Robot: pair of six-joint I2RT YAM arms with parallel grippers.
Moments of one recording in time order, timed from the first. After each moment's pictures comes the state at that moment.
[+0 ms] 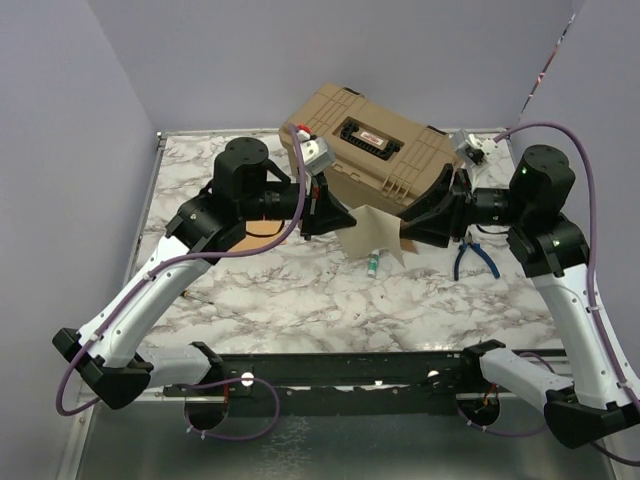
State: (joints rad) left arm -0.71 1.23 1.50 -0.48 0.75 -0.15; right arm 0.28 1.01 1.32 -0.40 -1.21 0.21
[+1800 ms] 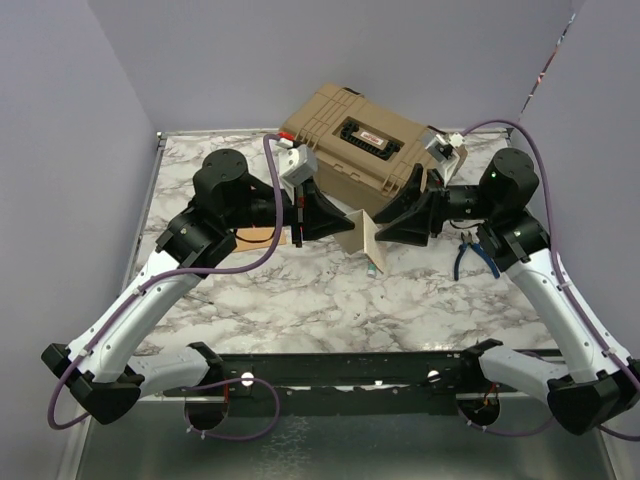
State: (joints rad) left arm -0.70 1.13 1.38 -0.29 0.80 -0.18; right arm 0.37 1.08 1.17 -0.07 -1.22 0.47
